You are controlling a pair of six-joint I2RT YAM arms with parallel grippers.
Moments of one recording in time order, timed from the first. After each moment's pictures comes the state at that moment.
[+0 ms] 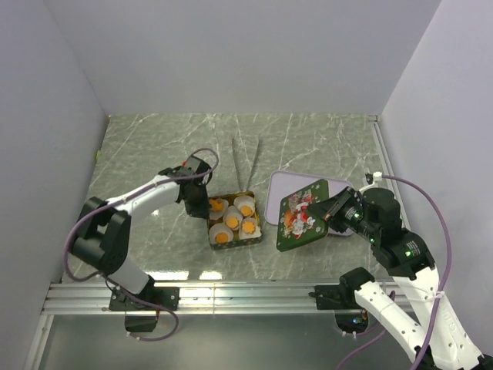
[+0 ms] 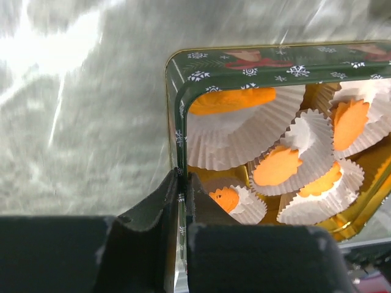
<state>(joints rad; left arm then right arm) -0.49 1.54 0.97 -0.65 0.05 -0.72 0.41 0.58 0.89 -0.82 -0.12 1.08</state>
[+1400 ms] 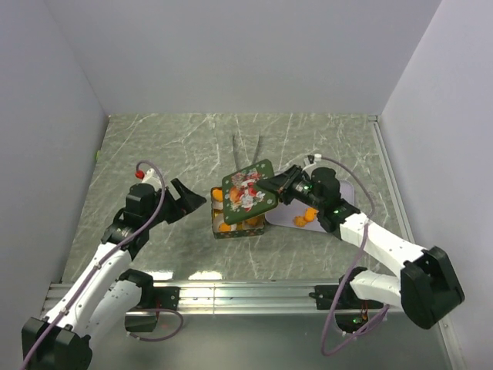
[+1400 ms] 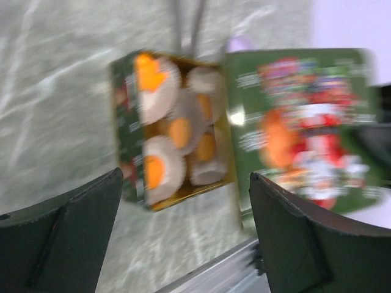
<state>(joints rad) -0.30 0.76 0.52 -0.27 0.23 -0.82 0.51 1.13 0.60 0.31 -0.34 1.38</state>
